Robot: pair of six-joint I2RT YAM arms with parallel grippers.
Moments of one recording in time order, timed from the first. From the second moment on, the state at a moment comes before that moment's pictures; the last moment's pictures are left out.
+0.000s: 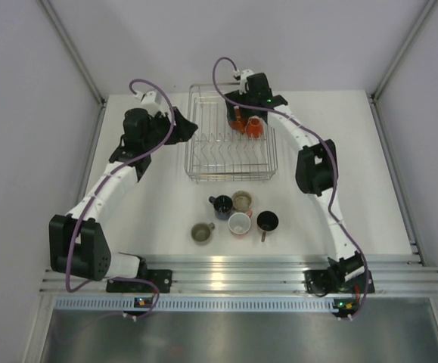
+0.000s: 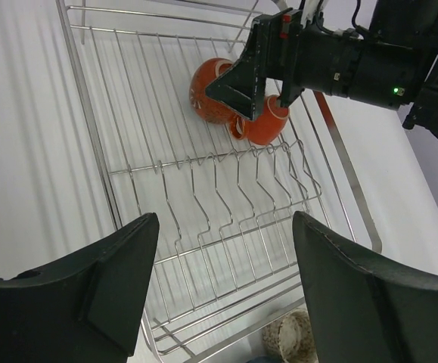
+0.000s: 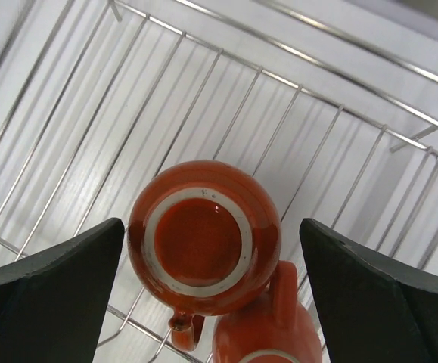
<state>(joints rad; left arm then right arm) -0.19 1.38 1.05 0.05 0.32 -0.44 0.44 2.55 2.40 -0.48 -0.12 0.02</state>
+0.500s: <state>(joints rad) -0.20 1.08 0.75 0.05 0.32 -0.42 0.44 2.09 2.08 -0.30 -0.06 0.02</state>
